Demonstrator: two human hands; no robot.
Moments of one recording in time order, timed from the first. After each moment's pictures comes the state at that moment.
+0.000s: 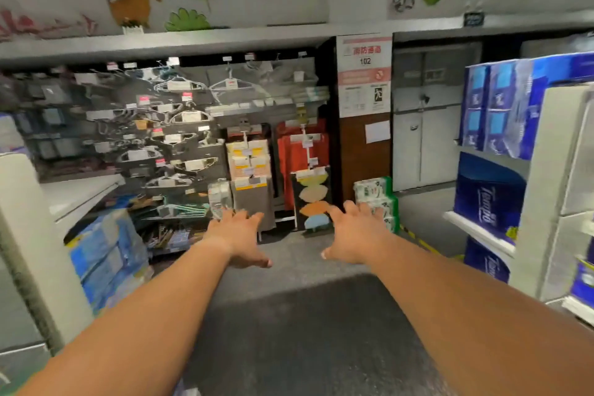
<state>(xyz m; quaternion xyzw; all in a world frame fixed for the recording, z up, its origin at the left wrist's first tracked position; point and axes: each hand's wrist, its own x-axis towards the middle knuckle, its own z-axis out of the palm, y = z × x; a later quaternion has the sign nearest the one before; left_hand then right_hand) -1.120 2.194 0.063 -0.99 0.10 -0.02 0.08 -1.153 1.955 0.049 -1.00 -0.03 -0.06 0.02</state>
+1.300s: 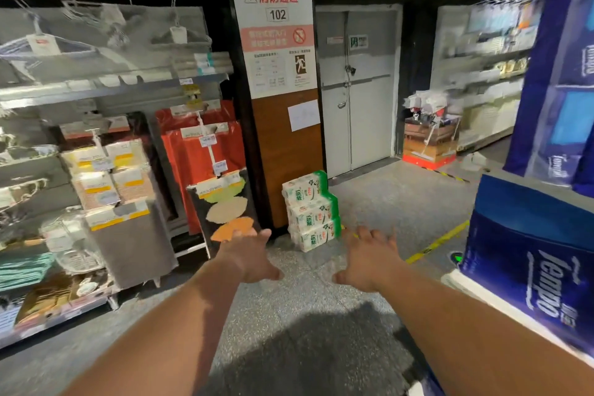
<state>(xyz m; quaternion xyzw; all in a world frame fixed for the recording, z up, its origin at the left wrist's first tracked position) -0.386 1.823 -0.045 -0.97 0.25 0.08 0.02 -0.506 1.608 -0.064 -0.99 0.15 0.02 0.02</state>
